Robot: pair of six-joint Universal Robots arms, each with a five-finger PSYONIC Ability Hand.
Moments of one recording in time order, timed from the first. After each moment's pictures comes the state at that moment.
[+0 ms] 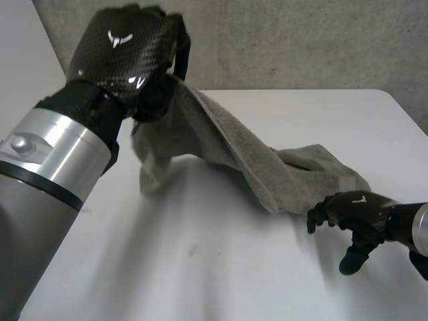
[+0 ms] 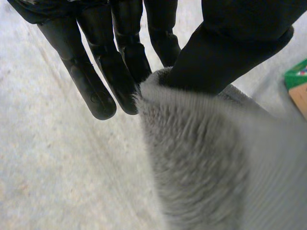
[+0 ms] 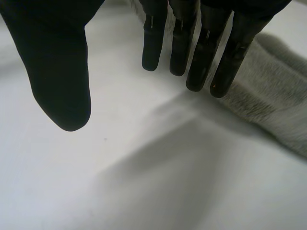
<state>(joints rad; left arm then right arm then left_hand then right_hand) 4.03 -1.51 -1.53 3.31 -1.58 3.33 1.56 -1.41 1.76 0.60 0.96 2.43 1.17 1.22 1.22 1.22 1.02 0.45 0.53 0.54 0.53 0.34</state>
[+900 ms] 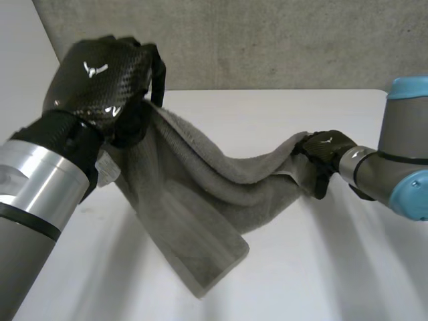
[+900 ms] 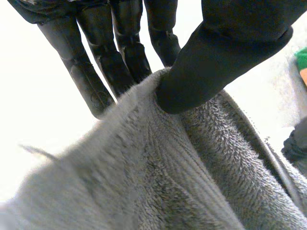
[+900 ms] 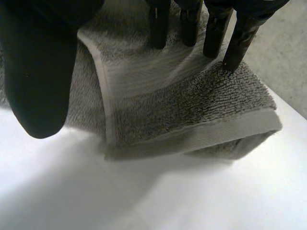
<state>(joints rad) 4.07 -1.43 -1.66 3.28 -1.63 3.32 1.87 -0.93 1.16 0.26 1.40 2.67 1.17 1.22 1.22 1.22 1.03 0.21 0.20 0.17 0.23 0.06</state>
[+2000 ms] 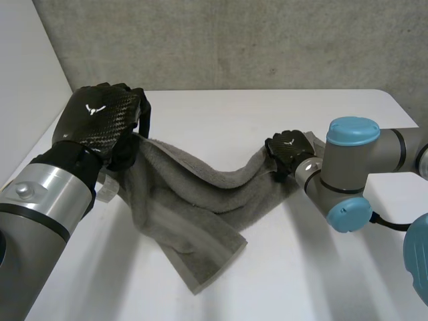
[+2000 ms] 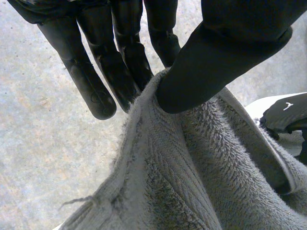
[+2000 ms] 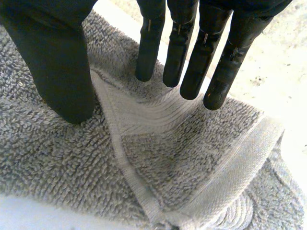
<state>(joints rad) 4.16 -1.48 -1.75 3.29 -1.63 3.29 1.99 -0.68 1.04 -0.09 1.44 2.76 1.18 1.22 1.22 1.22 1.03 0.62 0.73 0.73 0.73 0.51</state>
